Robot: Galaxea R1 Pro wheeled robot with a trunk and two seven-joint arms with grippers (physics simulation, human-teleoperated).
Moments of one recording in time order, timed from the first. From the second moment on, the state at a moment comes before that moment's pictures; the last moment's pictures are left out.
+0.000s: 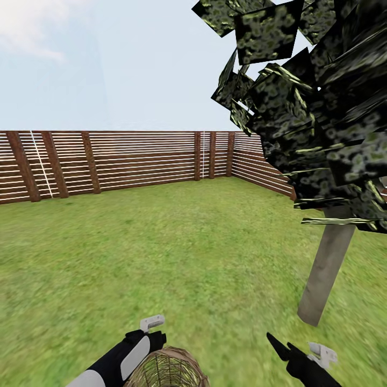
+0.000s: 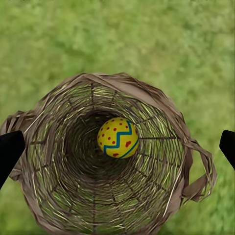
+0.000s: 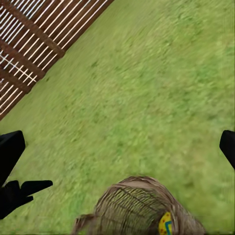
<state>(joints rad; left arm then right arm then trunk) -0.54 -0.03 -0.55 -0.50 0.84 0.33 0.38 0.13 0.12 -0.50 -1.56 -0.27 0.53 0.70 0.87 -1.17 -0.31</state>
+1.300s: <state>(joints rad) -0.54 -0.03 -0.54 -0.50 0.85 0.33 0.38 0.06 0.08 -0.35 -1.58 -0.27 0.61 0.71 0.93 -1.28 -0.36</state>
